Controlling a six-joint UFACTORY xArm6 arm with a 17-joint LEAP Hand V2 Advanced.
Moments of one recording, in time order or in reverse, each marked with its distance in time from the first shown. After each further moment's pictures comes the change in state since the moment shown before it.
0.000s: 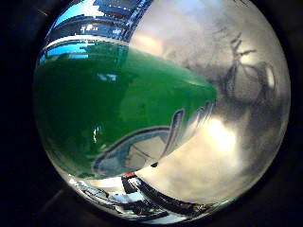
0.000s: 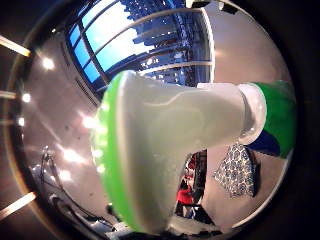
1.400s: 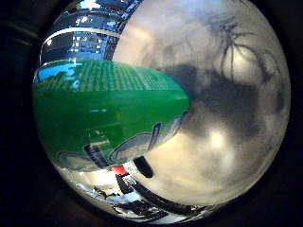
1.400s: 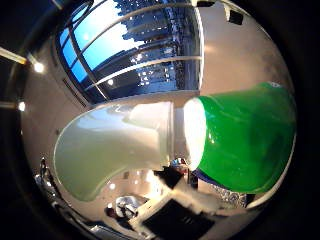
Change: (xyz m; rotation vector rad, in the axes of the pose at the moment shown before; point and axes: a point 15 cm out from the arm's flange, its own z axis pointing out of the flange) arm 0.013 -0.026 0.056 -0.086 0.135 -0.016
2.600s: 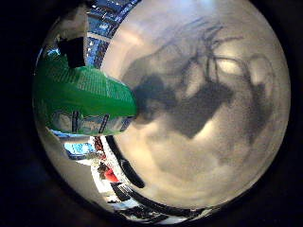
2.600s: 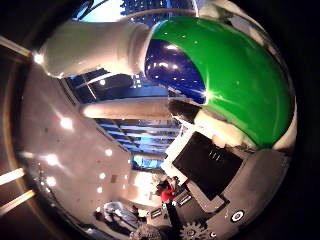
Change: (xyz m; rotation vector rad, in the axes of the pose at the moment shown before) arm 0.011 -0.032 -0.012 0.110 0.083 0.007
